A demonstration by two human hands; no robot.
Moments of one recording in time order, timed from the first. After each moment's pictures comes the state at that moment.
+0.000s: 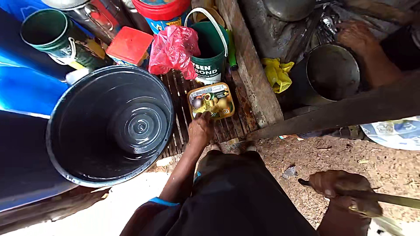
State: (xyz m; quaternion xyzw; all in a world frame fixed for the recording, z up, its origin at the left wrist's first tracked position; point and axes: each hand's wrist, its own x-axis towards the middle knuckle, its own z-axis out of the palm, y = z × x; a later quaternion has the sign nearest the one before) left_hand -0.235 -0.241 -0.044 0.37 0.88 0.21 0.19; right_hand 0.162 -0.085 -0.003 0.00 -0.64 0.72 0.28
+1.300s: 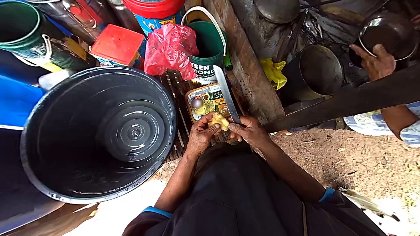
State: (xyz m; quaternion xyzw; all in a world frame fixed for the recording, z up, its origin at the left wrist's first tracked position) left_hand -0.242 -0.278 -0.062 0.28 0.50 0.70 0.43; right_hand -0.083 -0.131 -0.029 -0.24 -0.68 0.68 0.14
